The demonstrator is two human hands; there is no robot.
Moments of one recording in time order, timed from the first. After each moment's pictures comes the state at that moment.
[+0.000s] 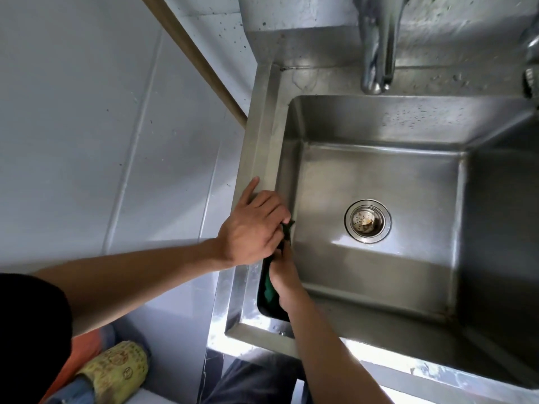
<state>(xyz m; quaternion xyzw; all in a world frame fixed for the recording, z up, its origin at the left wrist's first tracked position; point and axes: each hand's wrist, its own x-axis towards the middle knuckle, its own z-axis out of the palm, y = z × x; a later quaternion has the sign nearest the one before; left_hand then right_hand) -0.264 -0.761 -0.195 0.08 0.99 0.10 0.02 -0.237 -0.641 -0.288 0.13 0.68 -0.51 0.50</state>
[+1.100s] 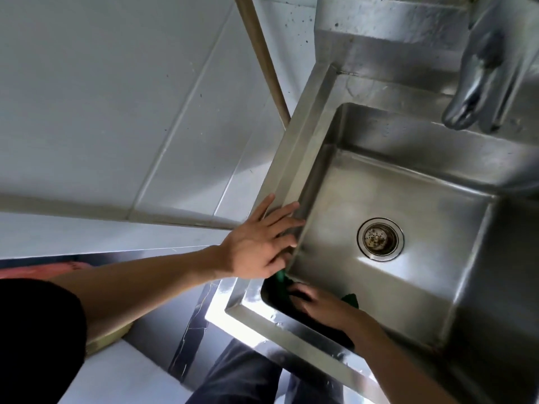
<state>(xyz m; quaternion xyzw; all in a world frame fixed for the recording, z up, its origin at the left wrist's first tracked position) -0.210 -0.752 -0.202 0.08 0.99 0.11 0.00 -0.284 -0.538 -0.261 -0.33 0.65 -0.18 0.65</state>
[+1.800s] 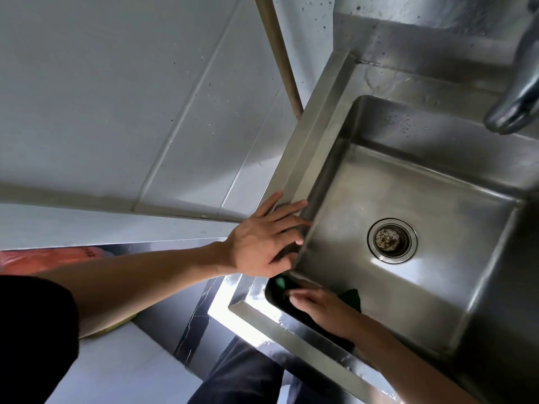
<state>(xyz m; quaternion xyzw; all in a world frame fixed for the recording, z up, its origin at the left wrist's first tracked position) -0.211 -0.754 -0.206 0.05 0.98 0.16 -0.03 -0.277 -0.533 -0.270 -0.36 0.64 -0.27 0.62</state>
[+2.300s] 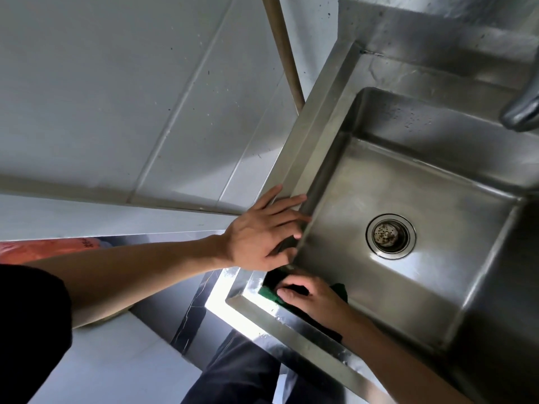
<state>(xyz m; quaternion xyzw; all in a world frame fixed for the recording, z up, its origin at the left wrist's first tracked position) -0.211 -0.756 -0.206 0.04 0.98 0.19 -0.03 -0.276 -0.546 -0.258 -0.34 0.61 -0.39 0.60</state>
